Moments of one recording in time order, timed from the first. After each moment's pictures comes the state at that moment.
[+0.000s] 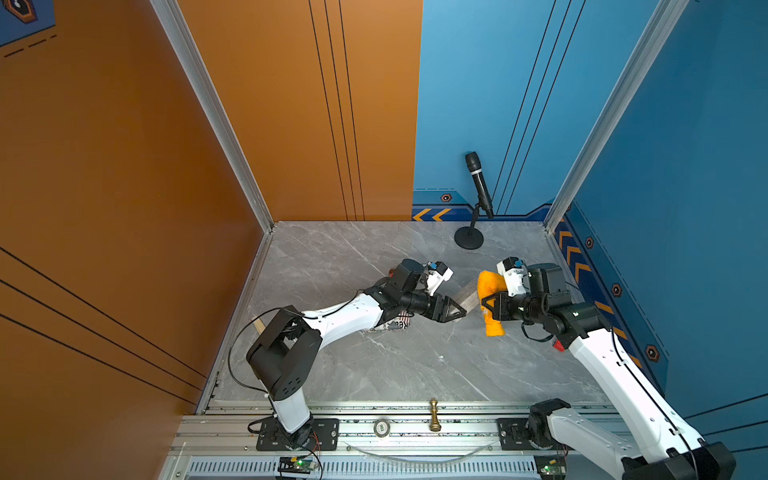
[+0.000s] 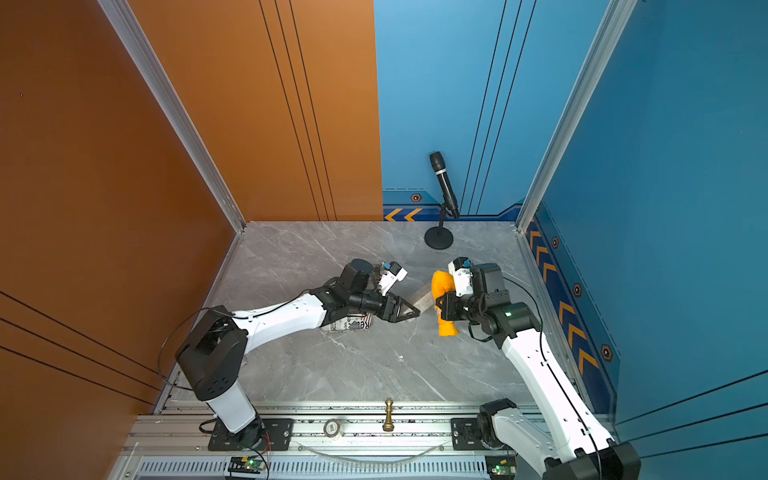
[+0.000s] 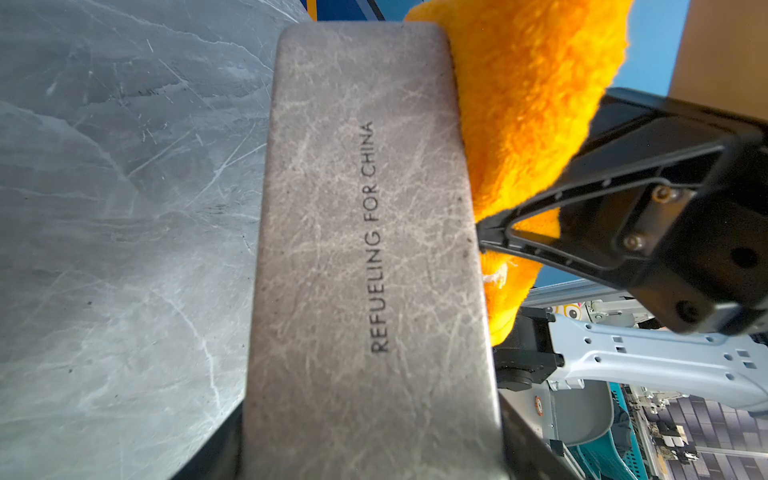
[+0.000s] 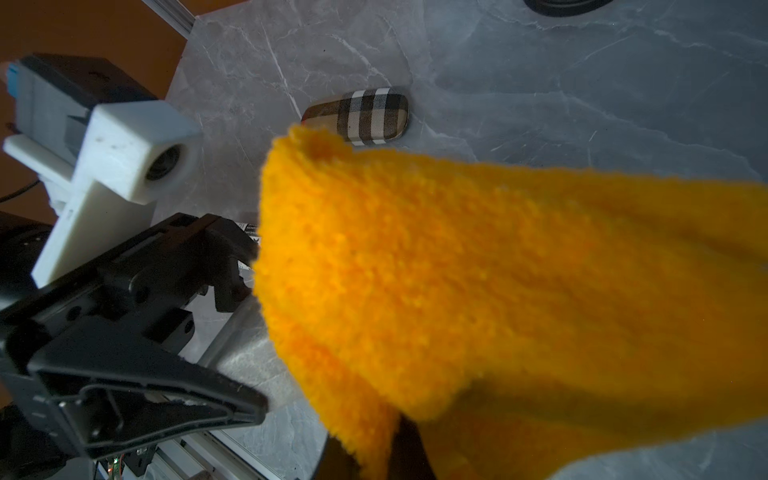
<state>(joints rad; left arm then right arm) -0.78 1.73 1.14 0.04 0.70 -0.54 0.26 1.02 0.95 -0.74 -0.33 0.25</state>
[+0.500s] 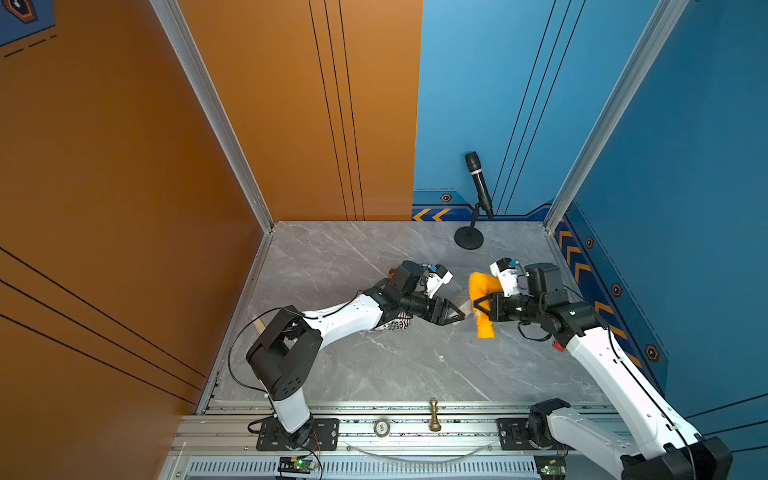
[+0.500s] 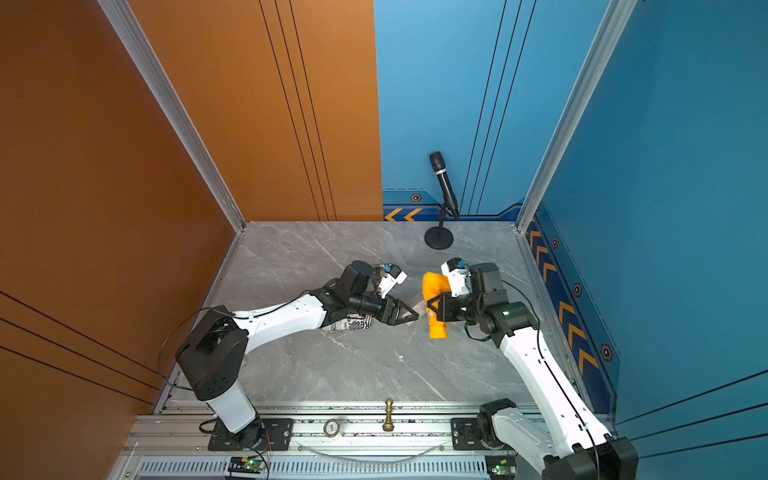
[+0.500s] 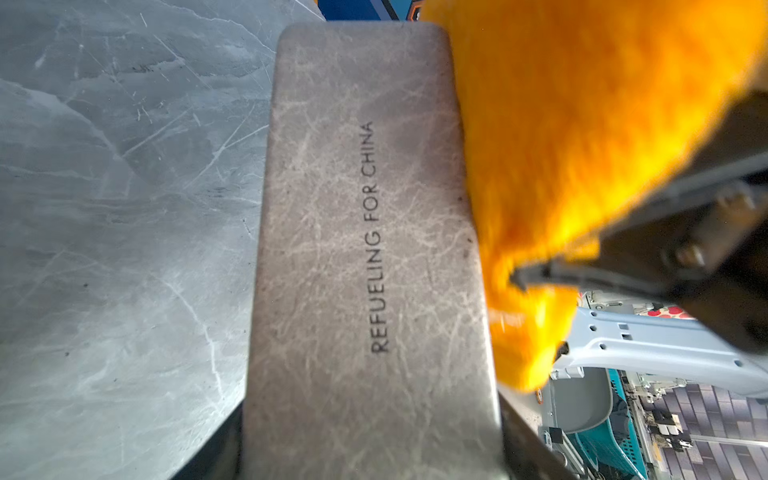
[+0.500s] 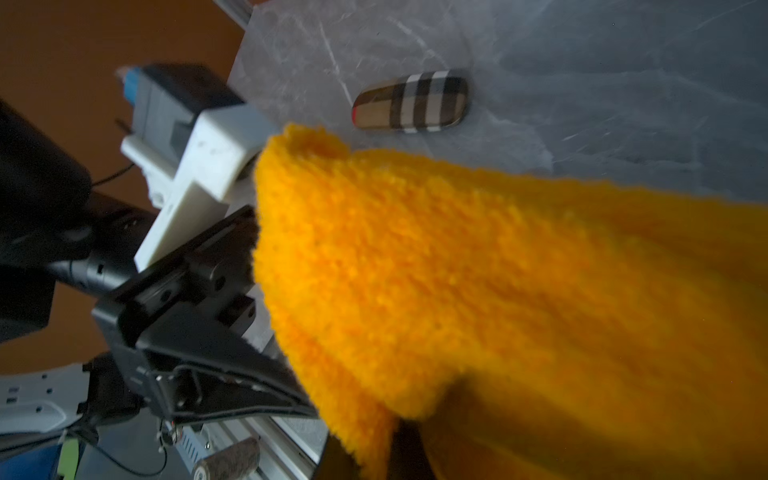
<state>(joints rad) -0.78 1.73 1.13 0.03 0.71 -0.52 0.17 1.03 0.94 -0.70 -0.48 0.26</state>
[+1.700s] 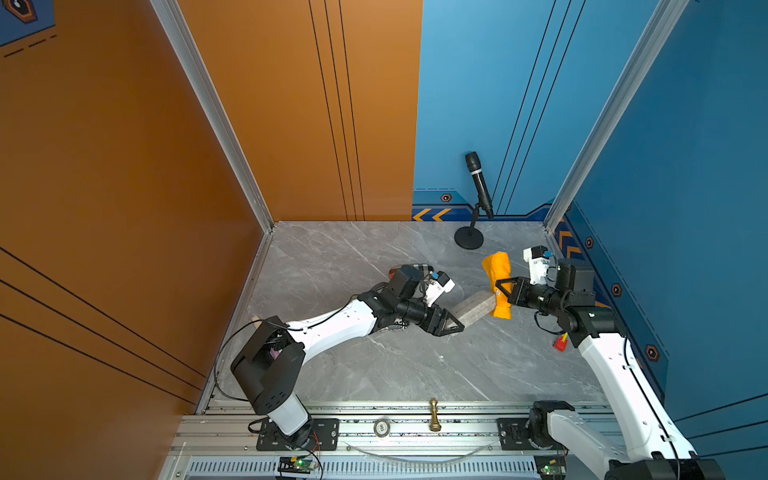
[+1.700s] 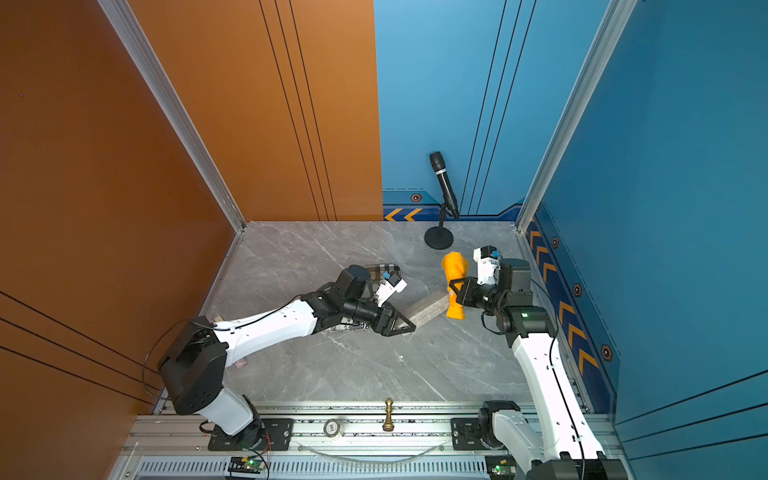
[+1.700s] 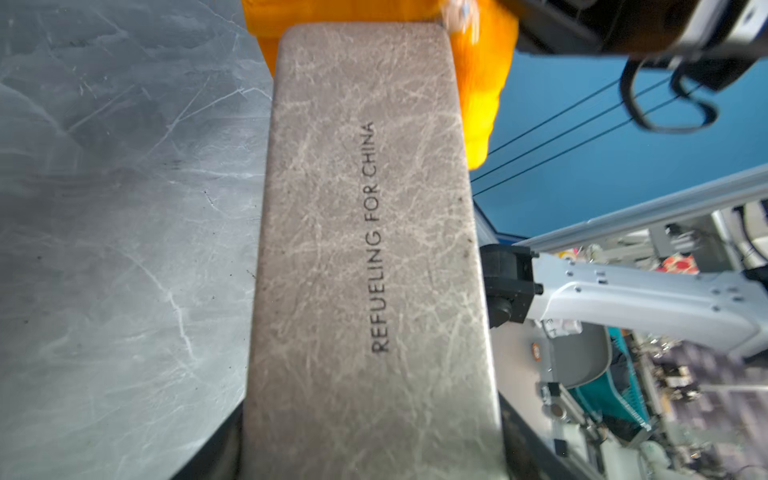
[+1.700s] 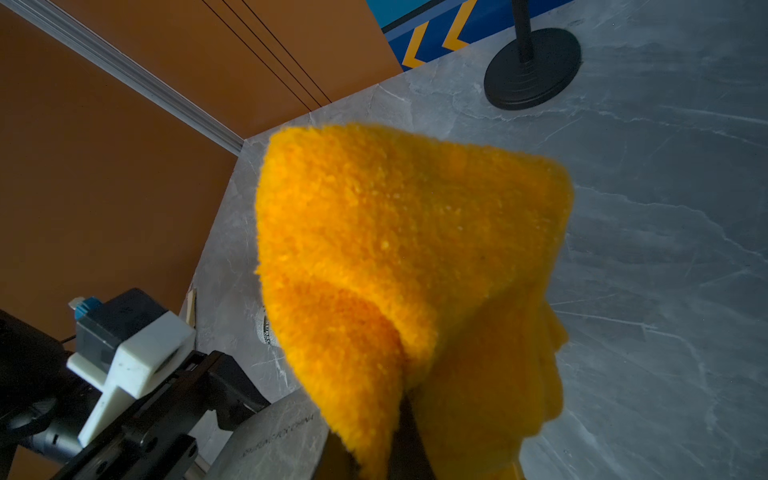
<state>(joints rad) -0.82 1.62 1.12 -0.13 0.70 -0.37 0.01 1.00 0.96 -0.59 -0.53 0.33</state>
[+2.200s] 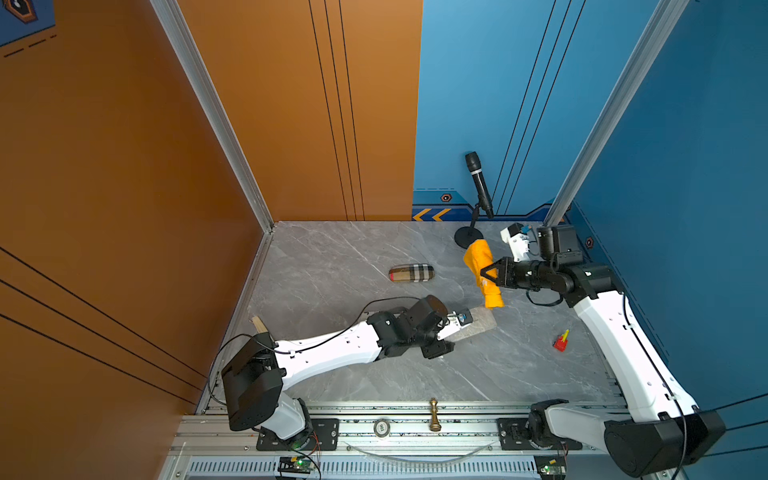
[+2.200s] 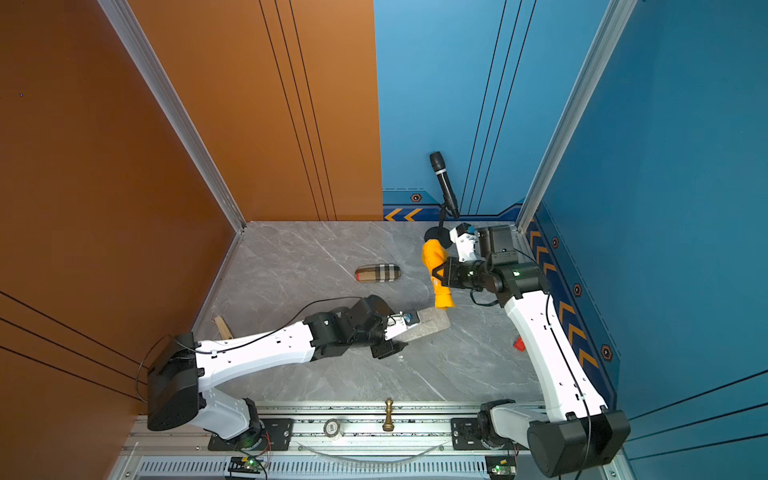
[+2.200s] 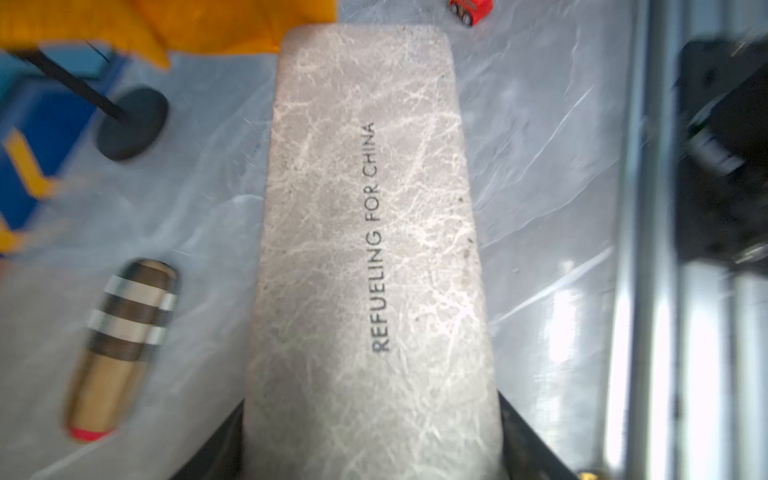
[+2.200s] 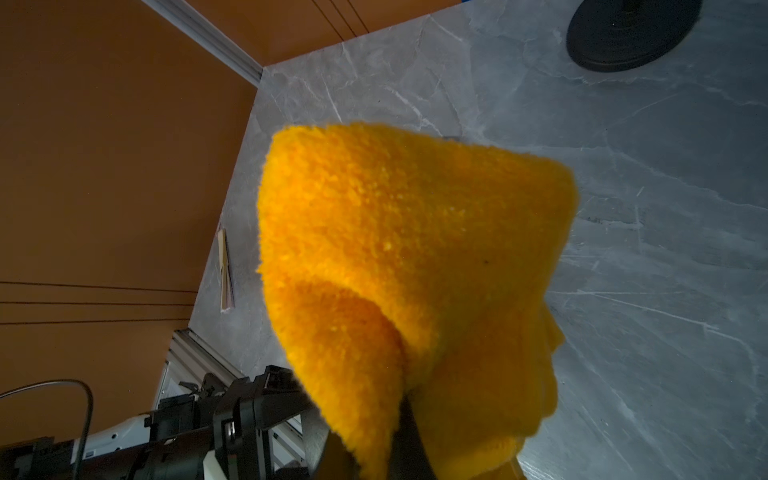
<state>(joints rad) -1.11 1.52 1.06 -0.28 -0.14 0.37 0.22 1.26 1.40 -0.96 -0.48 0.28</state>
